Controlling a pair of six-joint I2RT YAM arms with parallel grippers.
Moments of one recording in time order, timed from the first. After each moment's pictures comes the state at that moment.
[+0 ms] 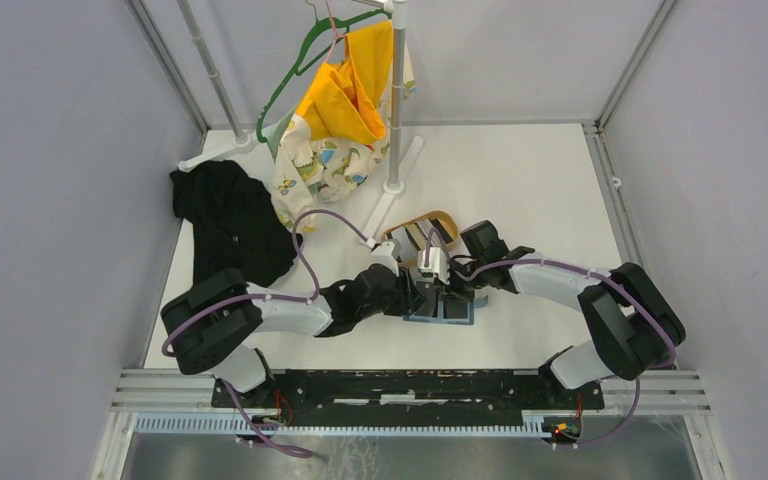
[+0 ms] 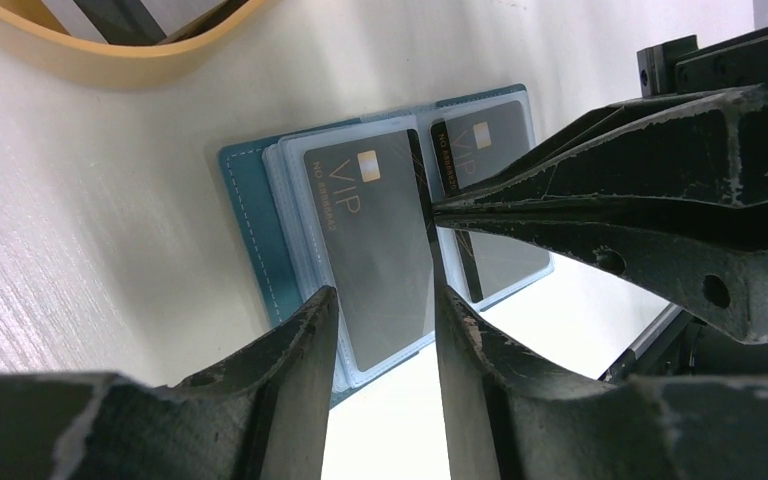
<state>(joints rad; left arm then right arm) -1.03 1.54 0.55 0.41 -0.15 -0.84 0.56 1.48 0.66 -0.22 -0.61 -0.77</state>
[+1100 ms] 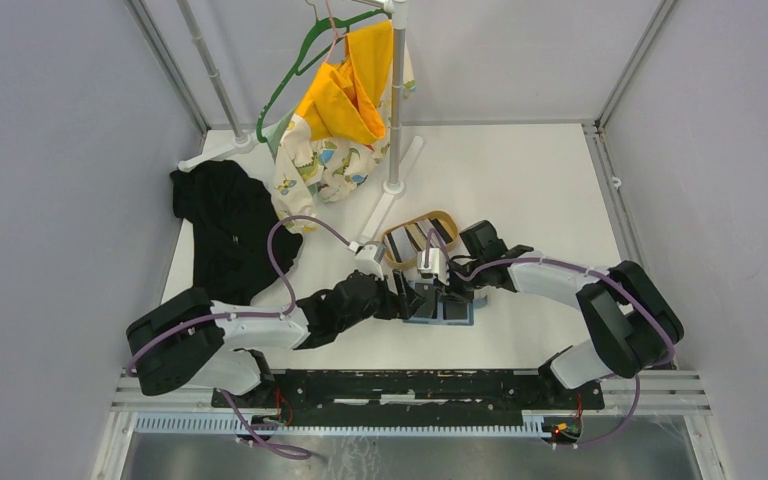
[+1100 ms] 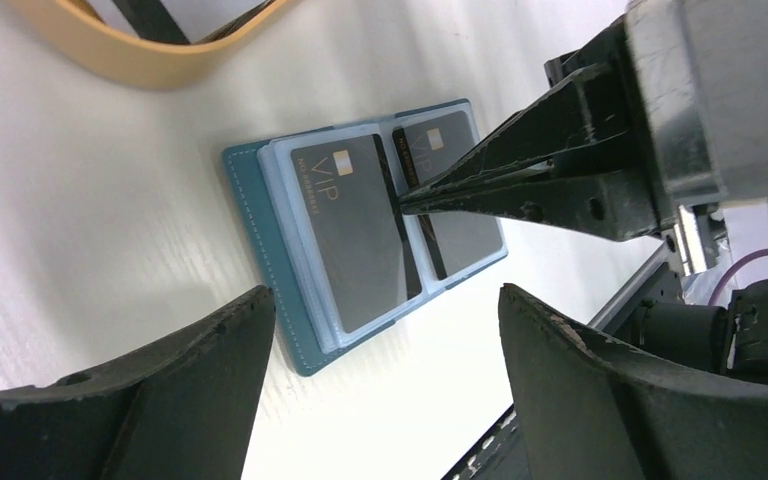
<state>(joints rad) -1.05 1.35 0.45 0.44 -0.20 -0.84 0.56 1.49 0.67 -0.25 -0.62 -0.78</state>
